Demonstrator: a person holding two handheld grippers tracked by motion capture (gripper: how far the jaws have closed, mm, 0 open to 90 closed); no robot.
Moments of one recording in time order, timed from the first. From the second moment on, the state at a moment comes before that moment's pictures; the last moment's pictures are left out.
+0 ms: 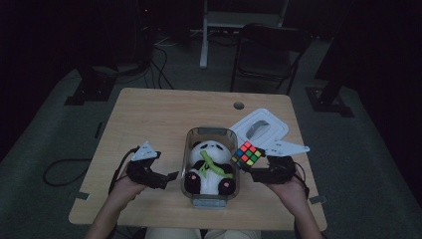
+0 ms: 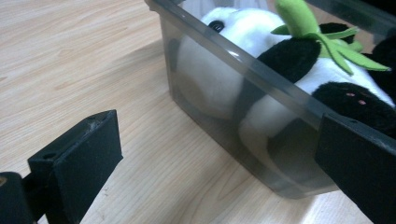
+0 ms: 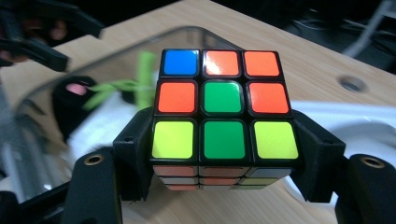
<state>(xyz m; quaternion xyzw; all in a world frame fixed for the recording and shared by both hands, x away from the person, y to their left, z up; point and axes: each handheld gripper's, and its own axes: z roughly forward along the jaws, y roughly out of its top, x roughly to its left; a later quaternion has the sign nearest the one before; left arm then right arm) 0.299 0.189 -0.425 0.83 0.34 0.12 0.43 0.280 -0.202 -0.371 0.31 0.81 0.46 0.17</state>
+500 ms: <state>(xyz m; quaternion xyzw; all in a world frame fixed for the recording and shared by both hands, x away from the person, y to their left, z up) 0.295 0.188 -0.415 0.82 0.33 0.13 0.44 0.283 -0.136 -0.375 0.21 0.86 0.46 0.10</state>
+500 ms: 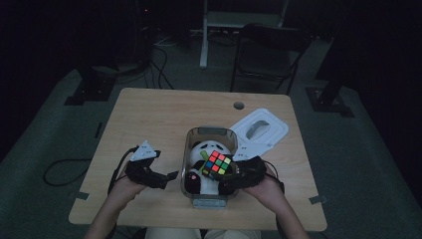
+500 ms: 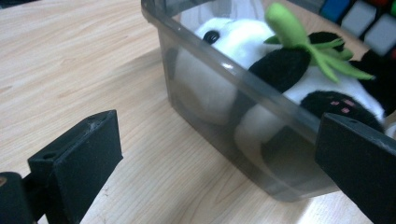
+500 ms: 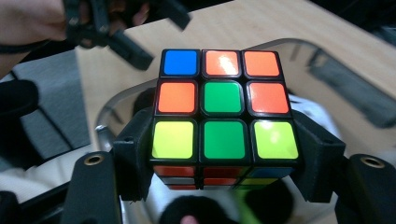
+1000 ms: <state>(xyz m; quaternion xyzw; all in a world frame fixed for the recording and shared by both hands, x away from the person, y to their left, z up) 0.291 0.157 -0.391 0.84 0.29 0.12 0.44 0.287 -0.128 -0.393 0.23 0.87 0.44 0.05</state>
